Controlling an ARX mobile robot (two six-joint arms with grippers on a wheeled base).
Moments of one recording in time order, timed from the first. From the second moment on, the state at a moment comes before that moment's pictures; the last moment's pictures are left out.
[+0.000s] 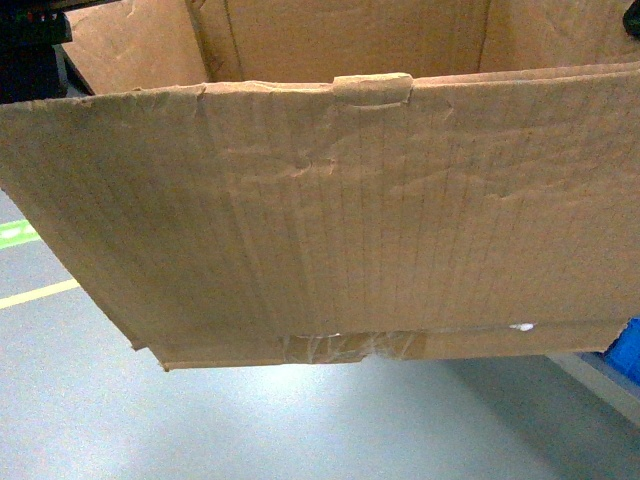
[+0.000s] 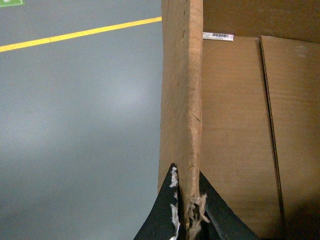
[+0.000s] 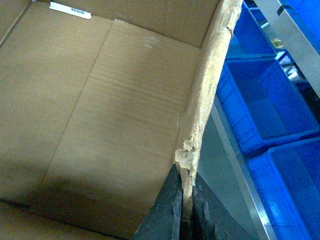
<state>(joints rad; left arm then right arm) -0.43 1.27 0.89 -0.19 -0.33 -0.39 0.37 1.33 1.10 -0.30 0.15 -0.12</state>
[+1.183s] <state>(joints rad) -0.43 1.27 0.89 -0.19 -0.33 -0.39 0.37 1.33 1.10 -0.30 0.15 -0.12</state>
